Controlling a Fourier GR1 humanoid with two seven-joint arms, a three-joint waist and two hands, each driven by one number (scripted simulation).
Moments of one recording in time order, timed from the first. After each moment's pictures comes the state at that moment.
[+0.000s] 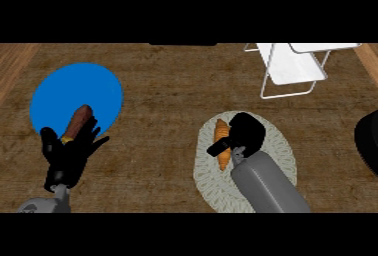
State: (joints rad) left arm -0.05 0.31 -0.11 -1.36 0.29 0.13 0.22; right arm -0.48 0.00 0.39 -1.14 0.93 -0.07 1.13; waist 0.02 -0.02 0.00
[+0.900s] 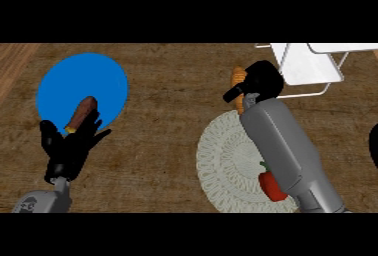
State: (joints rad) left arm -0.10 0.30 -0.09 -1.37 0.28 0.09 0.24; right arm -0.84 -0.06 0.14 -0.93 0.92 -0.27 1.16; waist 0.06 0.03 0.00
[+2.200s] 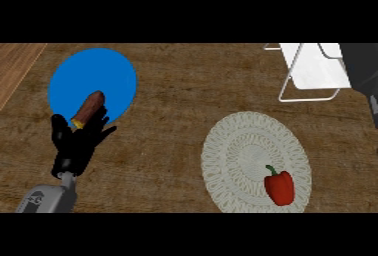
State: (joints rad) left arm -0.13 0.29 -0.12 -1.36 0.26 0.08 0.27; right arm -1.52 -0.34 -0.24 -0.53 1.58 -0.27 1.25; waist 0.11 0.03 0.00
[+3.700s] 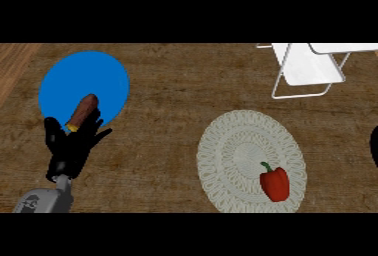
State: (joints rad) left arm -0.11 0.29 -0.08 -1.36 0.26 0.09 0.27; right arm -1.57 -0.43 -0.55 -0.36 1.82 -0.24 1.21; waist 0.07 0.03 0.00
